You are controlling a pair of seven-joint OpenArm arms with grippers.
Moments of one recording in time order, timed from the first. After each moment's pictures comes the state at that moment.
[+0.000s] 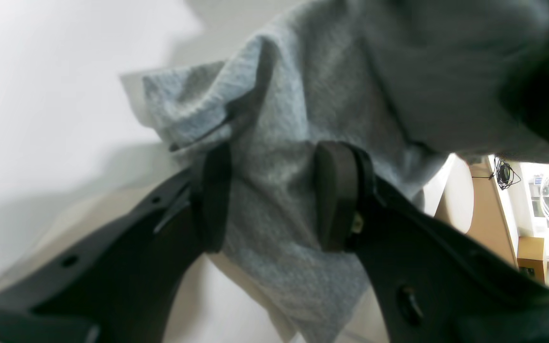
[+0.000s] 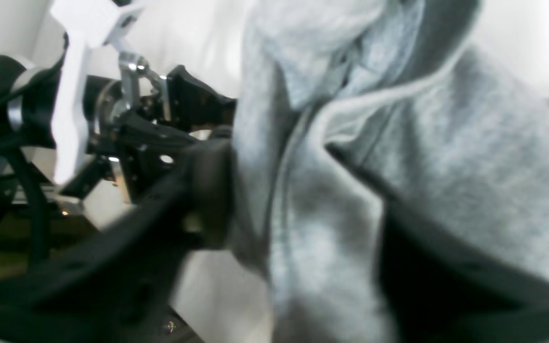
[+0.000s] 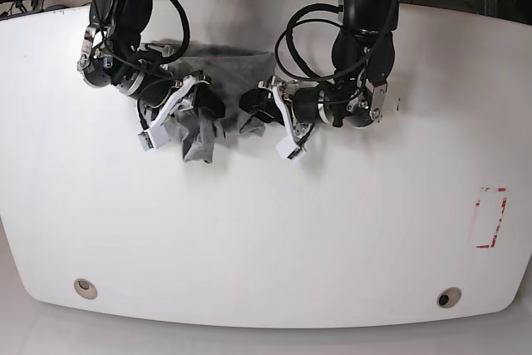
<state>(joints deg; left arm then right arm) -8.4 6.5 0.5 70.6 -33.6 -39.5 62.5 -7.0 4.5 17.5 104.1 48.6 28.1 -71.7</state>
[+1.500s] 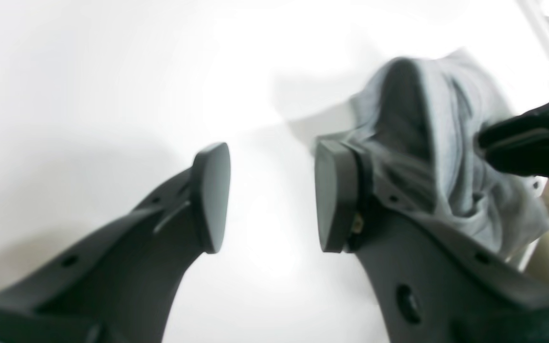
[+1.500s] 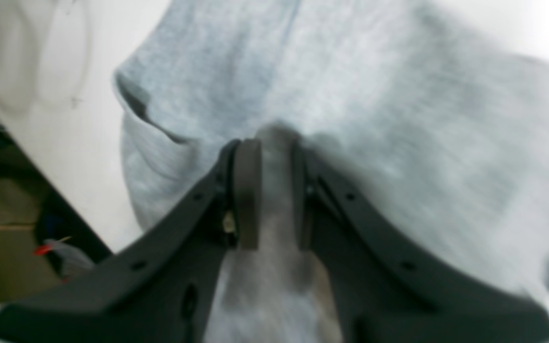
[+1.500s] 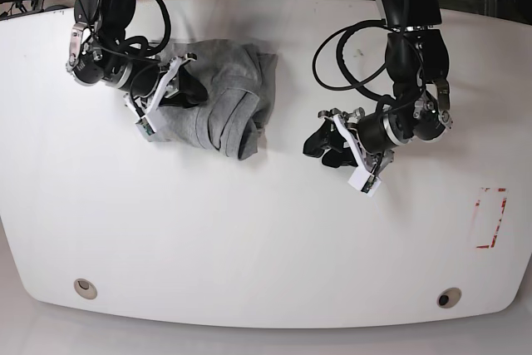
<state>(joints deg) -7.3 -1.8 -8.8 90.5 -35.7 -39.7 63.6 -9.0 10.7 15.3 100.2 48.1 40.5 -69.9</state>
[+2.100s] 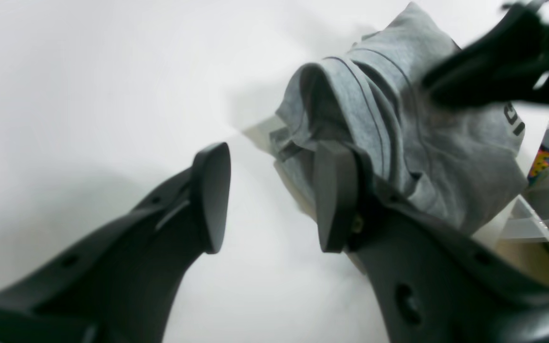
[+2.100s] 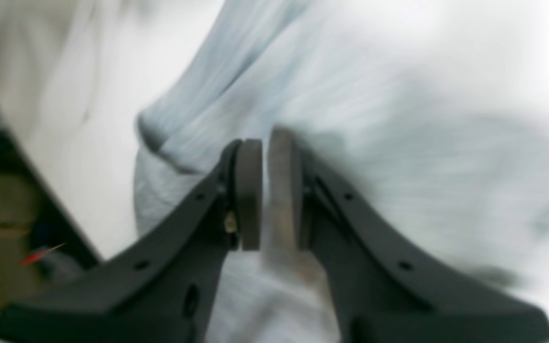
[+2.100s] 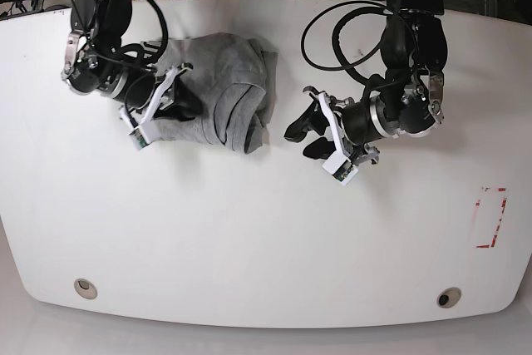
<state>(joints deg) -3.7 -4.5 1.3 100.7 -34.8 -39.5 63.6 -6.0 12.1 17.4 101.5 48.5 40.3 -69.7</state>
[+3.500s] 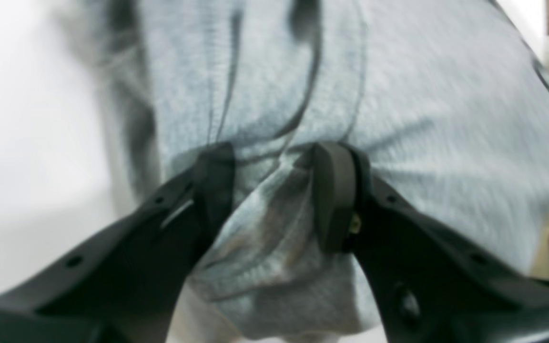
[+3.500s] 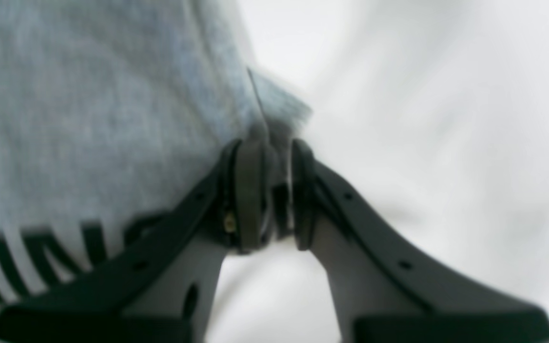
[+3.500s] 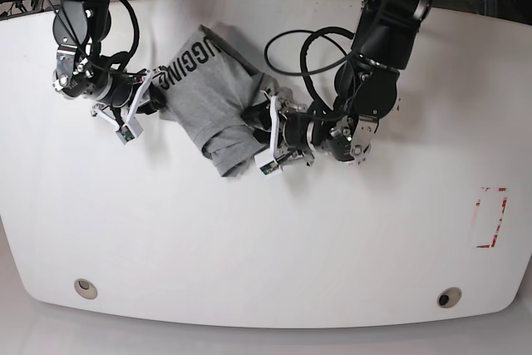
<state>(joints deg) -19.0 -1.1 18.3 66.0 -23.6 -42.6 53.9 -5.5 20.6 11.9 86.7 29.2 40.9 -56.1</state>
